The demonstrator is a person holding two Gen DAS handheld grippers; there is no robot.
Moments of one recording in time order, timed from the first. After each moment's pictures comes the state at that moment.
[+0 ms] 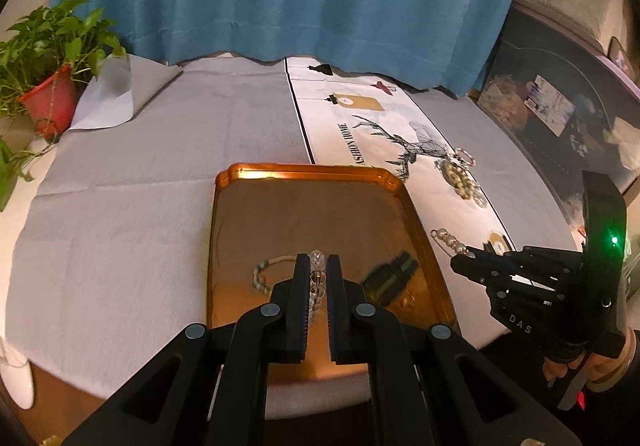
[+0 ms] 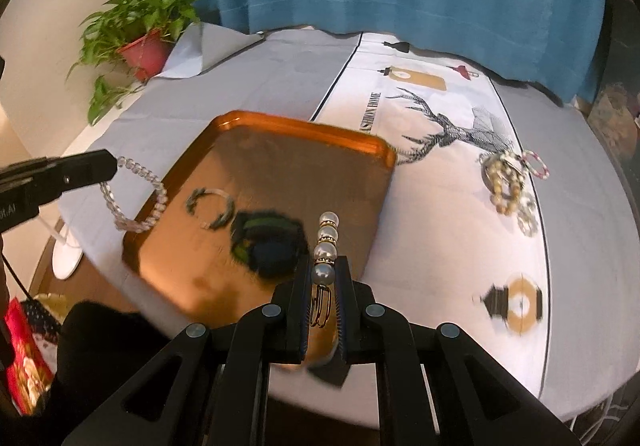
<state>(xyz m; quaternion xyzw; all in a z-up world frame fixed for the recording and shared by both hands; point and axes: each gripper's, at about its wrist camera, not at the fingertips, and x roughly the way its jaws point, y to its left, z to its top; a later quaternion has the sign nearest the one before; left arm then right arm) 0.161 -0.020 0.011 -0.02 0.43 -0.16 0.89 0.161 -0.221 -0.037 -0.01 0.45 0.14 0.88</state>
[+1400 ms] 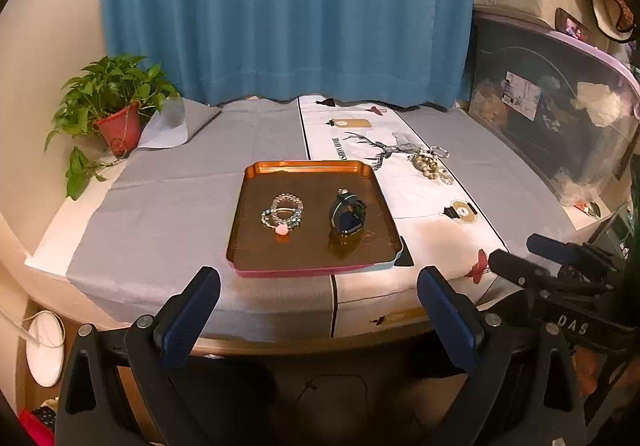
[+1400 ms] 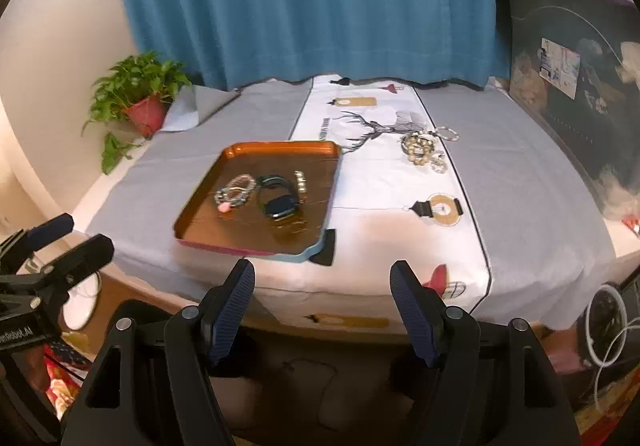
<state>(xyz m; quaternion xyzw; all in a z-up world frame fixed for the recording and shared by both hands) -0.039 -0.044 0.066 0.03 0.35 -0.10 0.93 -0.045 -0.262 0.028 0.07 0.37 0.07 0.92</state>
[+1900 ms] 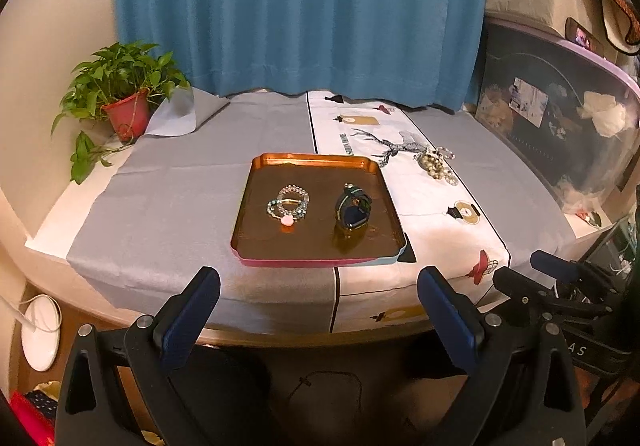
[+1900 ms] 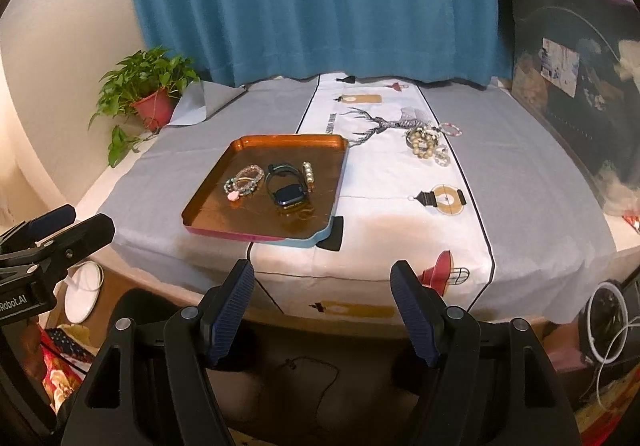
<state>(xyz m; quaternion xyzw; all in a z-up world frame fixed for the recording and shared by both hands) -0.043 -0.041 0.060 0.01 0.36 -0.08 0.93 -0.054 -0.261 0.019 0.07 0.38 0.07 0.92</state>
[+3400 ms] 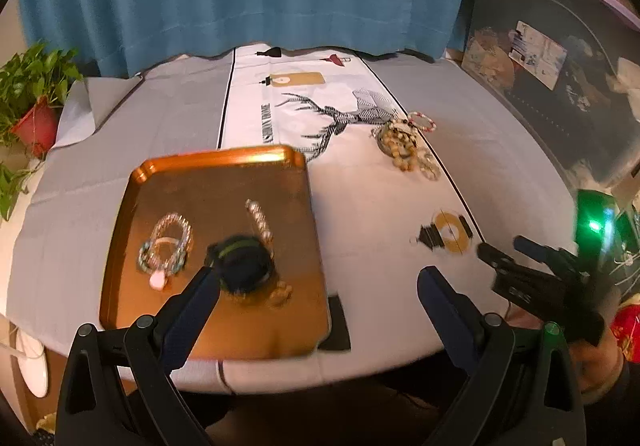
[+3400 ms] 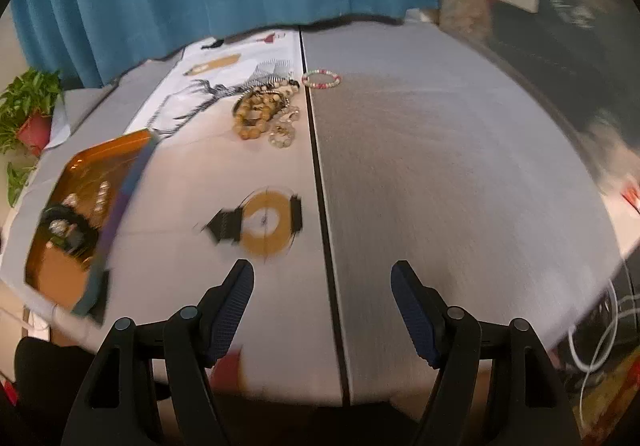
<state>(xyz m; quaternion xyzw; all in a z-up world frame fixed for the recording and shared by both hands) 0.128 -0.189 0.006 0.04 0.45 -0.13 0.88 0.127 -0.438 -0.104 0.10 0.45 -0.03 0.89</state>
